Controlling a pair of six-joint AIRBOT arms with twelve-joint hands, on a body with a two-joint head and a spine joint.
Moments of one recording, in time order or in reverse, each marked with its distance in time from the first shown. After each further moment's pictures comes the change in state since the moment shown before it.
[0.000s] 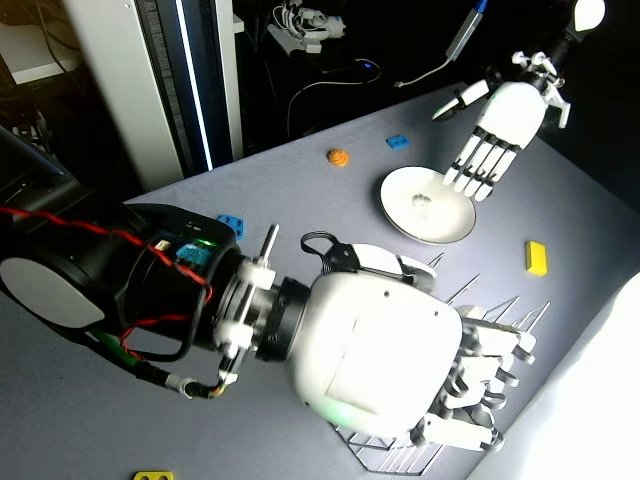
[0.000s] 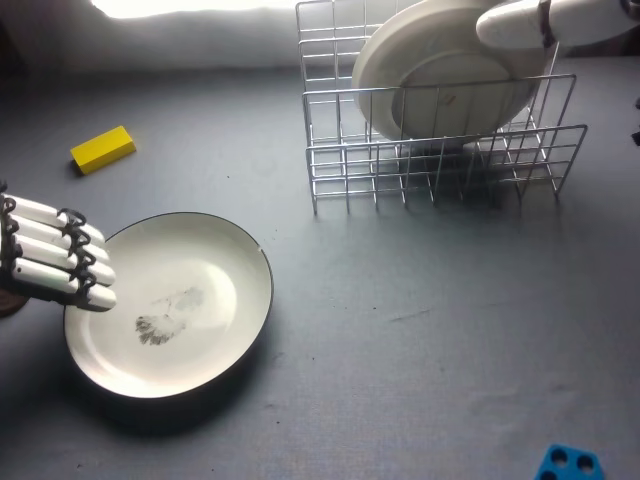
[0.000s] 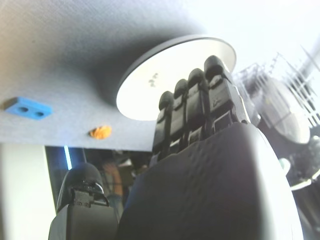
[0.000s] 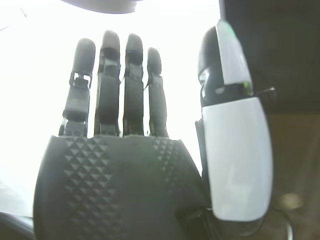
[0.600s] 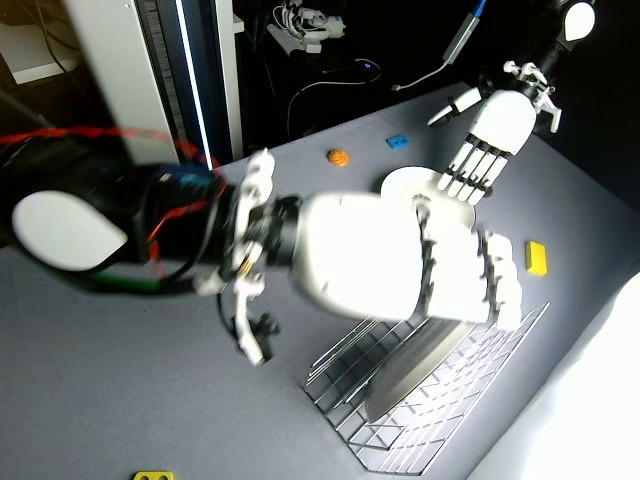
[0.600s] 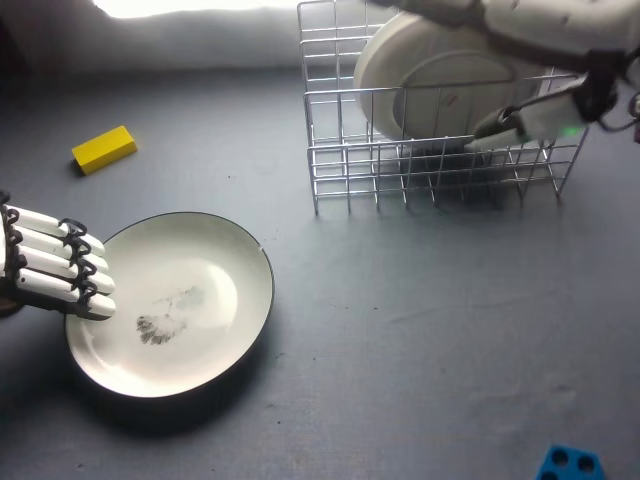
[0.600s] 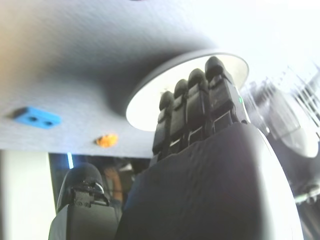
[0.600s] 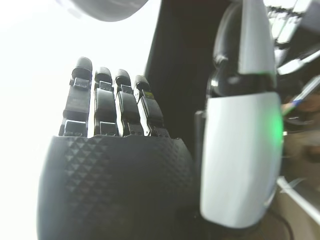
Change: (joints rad) left arm 0.037 -0.009 -0.005 -0.023 0.034 0.018; right arm -0.025 0.048 -0.245 -0.156 0.084 -0.588
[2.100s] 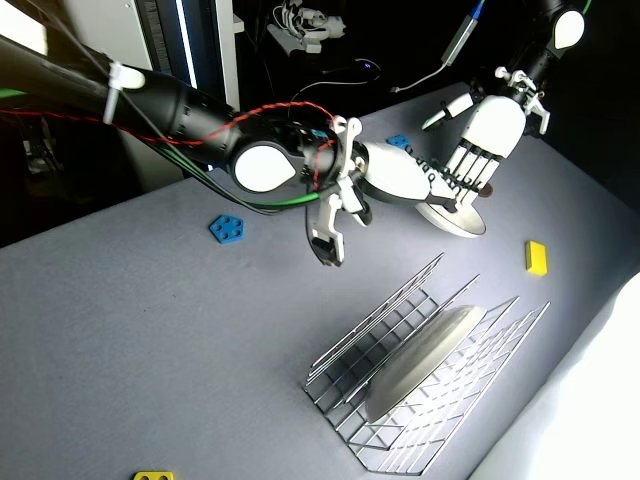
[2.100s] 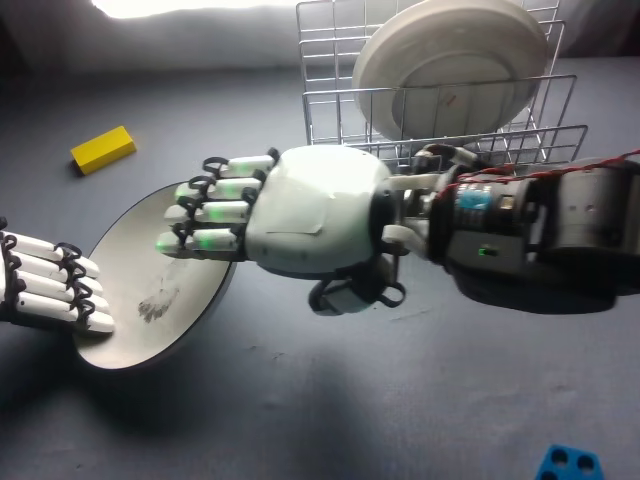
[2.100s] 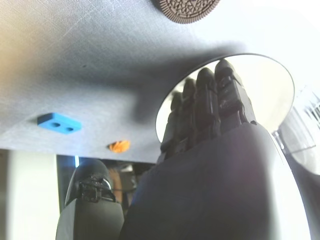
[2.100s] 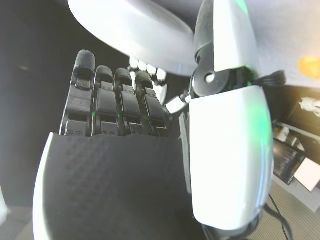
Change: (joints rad) left arm 0.083 -0.016 -0.004 -0.018 0.016 0.000; right arm -0.055 -0.426 0.057 0.045 -0.239 -0.278
